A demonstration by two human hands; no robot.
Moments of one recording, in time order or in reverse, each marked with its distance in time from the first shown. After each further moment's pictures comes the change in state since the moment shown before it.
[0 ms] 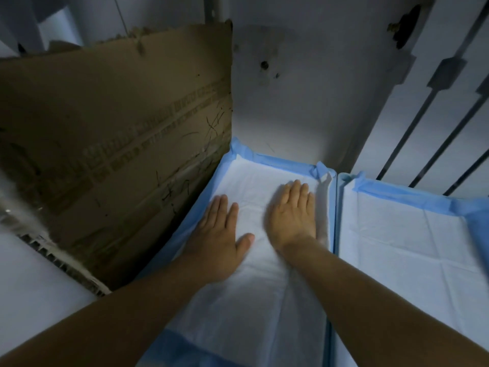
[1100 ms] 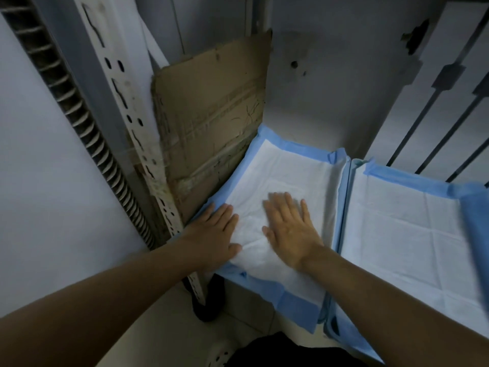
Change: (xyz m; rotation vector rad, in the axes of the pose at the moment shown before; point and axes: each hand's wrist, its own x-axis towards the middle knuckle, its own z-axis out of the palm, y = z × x) left_hand -0.118 -0.030 -0.050 0.372 -0.321 0.144; right_hand -0.110 -0.011 0.014 -0.070 -0.005 -0.513
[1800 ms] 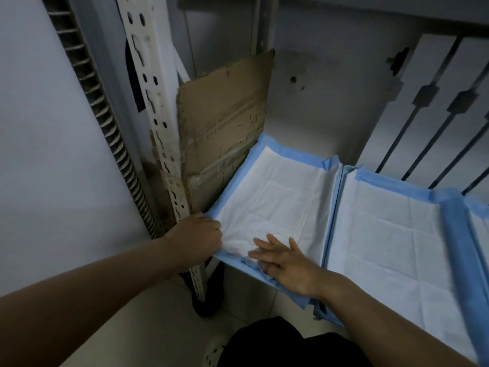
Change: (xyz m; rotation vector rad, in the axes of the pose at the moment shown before) left_hand -0.047 -0.023 0.005 0.125 0.330 0.268; right_hand -0.065 -0.021 -0.008 0.459 -0.375 -0.138
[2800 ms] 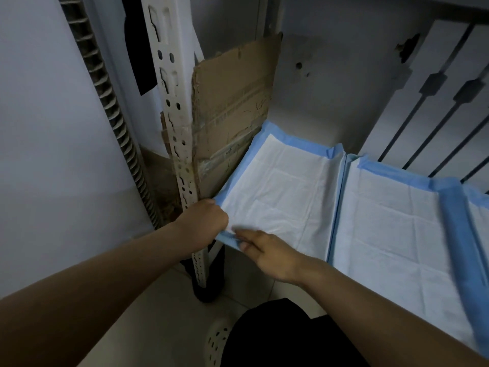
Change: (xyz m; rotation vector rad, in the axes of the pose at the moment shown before) left_hand 0.004 0.004 -0.017 -0.096 -0.223 -0.190; right_hand 0.014 -0.065 0.009 0.180 0.134 -0.013
